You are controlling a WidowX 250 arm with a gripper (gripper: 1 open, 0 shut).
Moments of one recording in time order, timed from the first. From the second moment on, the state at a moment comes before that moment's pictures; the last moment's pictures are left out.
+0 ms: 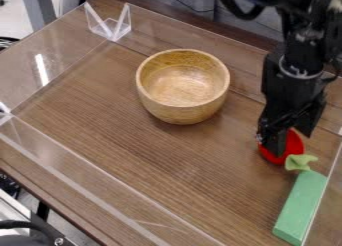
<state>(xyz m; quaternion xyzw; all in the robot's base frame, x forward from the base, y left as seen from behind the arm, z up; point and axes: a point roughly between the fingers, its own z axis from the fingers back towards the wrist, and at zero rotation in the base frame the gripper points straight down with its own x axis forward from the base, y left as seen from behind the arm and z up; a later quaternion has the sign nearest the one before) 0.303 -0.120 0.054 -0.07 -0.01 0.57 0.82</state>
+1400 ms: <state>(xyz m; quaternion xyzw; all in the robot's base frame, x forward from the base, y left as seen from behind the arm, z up) 0.320 -0.115 0.039 -0.07 -0.02 0.58 0.81</state>
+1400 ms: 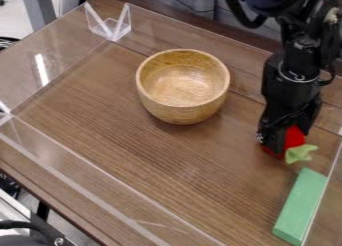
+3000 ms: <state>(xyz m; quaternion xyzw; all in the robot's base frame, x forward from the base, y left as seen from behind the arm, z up) 0.236 0.082 0.148 -0.12 -0.04 0.62 0.77</state>
